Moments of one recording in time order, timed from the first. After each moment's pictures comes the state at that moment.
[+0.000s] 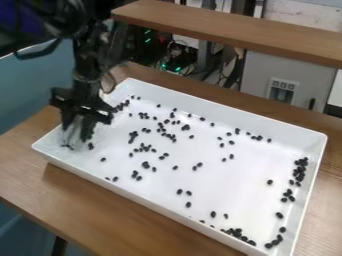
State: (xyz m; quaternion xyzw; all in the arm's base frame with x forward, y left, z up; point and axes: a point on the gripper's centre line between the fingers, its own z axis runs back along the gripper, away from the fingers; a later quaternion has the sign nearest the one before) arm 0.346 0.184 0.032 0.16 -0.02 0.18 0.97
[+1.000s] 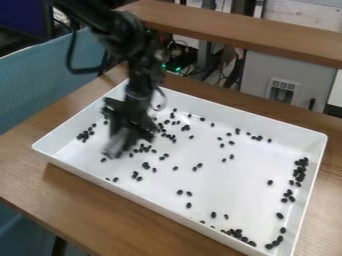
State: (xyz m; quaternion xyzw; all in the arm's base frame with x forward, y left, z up) arm 0.373 0.067 0.011 0.12 -0.01 -0.01 0.99
